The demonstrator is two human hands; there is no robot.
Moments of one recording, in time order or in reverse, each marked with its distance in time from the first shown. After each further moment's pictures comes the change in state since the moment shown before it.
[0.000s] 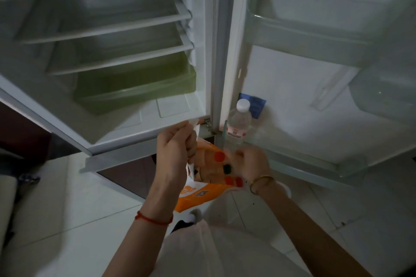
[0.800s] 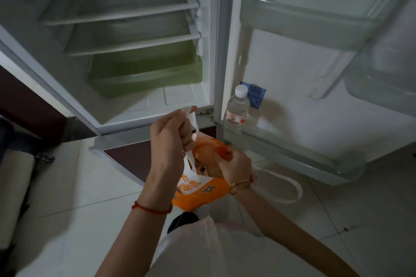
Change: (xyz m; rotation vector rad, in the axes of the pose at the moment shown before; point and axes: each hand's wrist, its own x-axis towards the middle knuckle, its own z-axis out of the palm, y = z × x) left_hand -0.040 0.001 0.014 -0.121 0.120 0.039; right_hand -0.036 0.018 0.053 0.258 0.043 0.096
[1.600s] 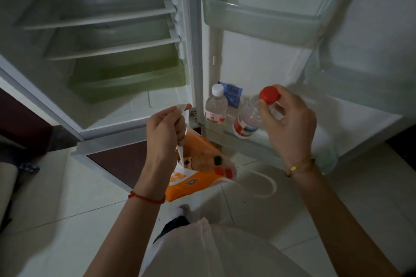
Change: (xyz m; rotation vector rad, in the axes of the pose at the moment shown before) left_hand -0.003 -0.019 0.032 0.078 -0.020 0.009; right_hand 0.000 -0.059 -0.192 -0.121 0.523 -0.562
